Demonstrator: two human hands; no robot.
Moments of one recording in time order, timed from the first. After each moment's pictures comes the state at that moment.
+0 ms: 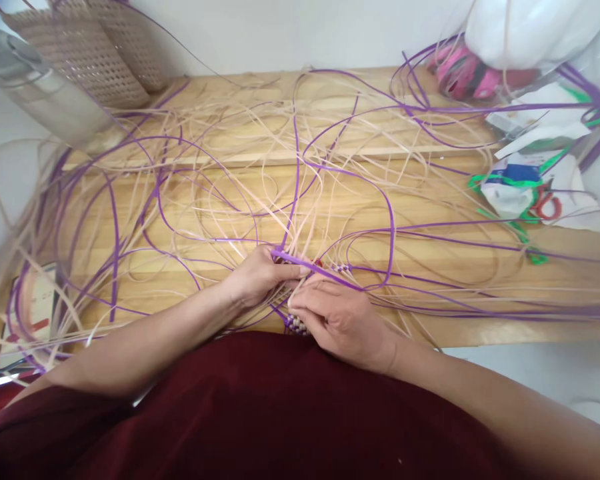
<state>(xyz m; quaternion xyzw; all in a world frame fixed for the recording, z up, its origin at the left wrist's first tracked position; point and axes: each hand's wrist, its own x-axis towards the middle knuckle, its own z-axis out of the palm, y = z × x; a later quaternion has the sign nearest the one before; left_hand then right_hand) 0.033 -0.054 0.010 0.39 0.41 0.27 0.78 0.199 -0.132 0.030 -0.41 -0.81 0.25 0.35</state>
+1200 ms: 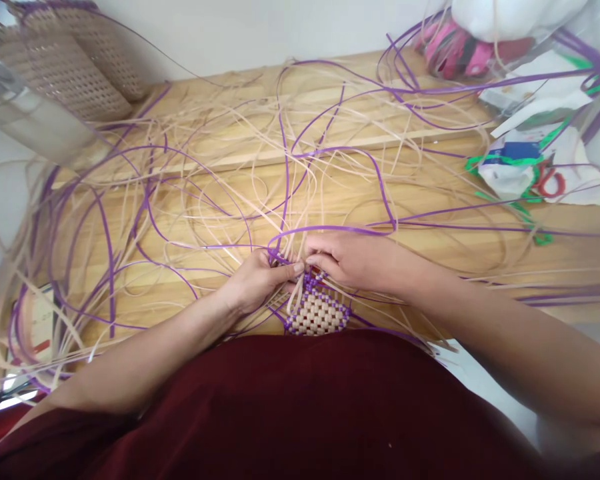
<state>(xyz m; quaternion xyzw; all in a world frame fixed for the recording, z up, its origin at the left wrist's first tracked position) 0.035 -0.053 0.007 0.41 0.39 0.25 0.78 0.236 -0.057 0.058 -0.43 -0.85 0.29 0.10</state>
